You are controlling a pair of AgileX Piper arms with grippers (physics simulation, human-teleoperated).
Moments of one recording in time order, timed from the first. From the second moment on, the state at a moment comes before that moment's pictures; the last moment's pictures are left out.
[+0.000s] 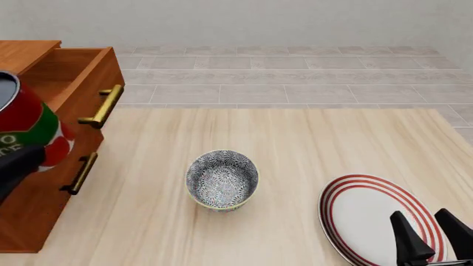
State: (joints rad) left arm -0.40 0.49 -0.98 0.81 0.25; right arm 0.09 0.00 0.00 0.07 0.05
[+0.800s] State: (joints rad) left arm -0.19 0.63 -1.11 0.80 0.30; right arm 0.09 0.00 0.00 0.08 0.05
